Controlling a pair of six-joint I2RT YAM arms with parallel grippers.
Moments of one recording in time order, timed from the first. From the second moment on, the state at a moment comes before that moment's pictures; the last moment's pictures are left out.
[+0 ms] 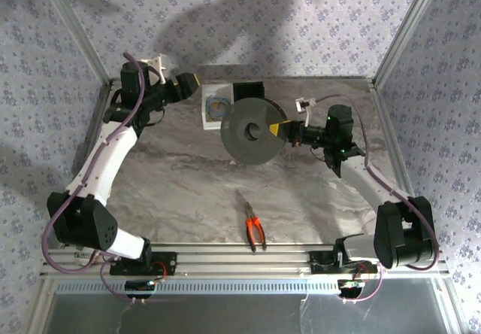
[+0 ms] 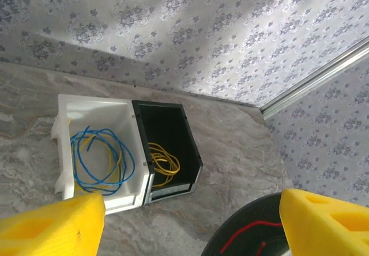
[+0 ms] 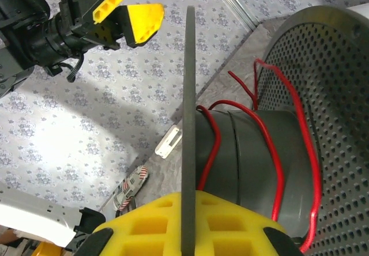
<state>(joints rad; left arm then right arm) -0.21 1.45 1.40 -0.34 0.36 -0.53 0.20 1.33 0.81 0.33 -0.99 0.58</state>
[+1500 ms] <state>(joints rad) -0.36 1.18 1.09 -0.50 -0.12 -0.27 0.29 1.49 0.66 0.09 -0.68 0.52</state>
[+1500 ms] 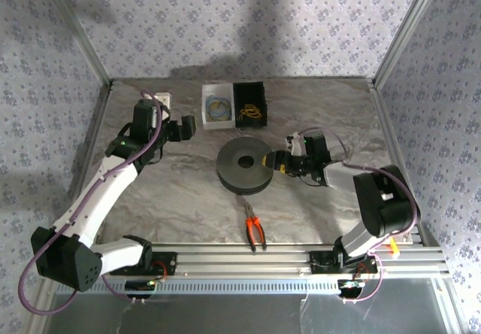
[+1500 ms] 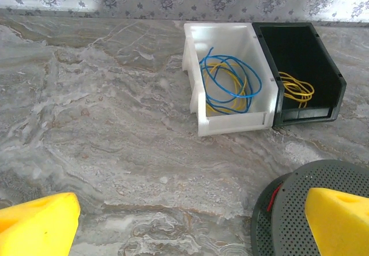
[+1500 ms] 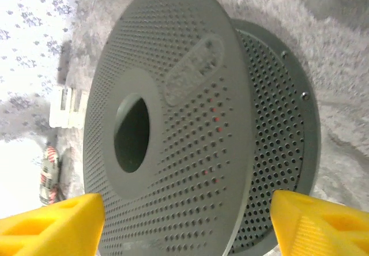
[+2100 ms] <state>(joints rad) -0.26 1.12 0.65 0.06 -0.35 -0.09 0.10 0.84 0.37 0.13 -0.04 -0.05</state>
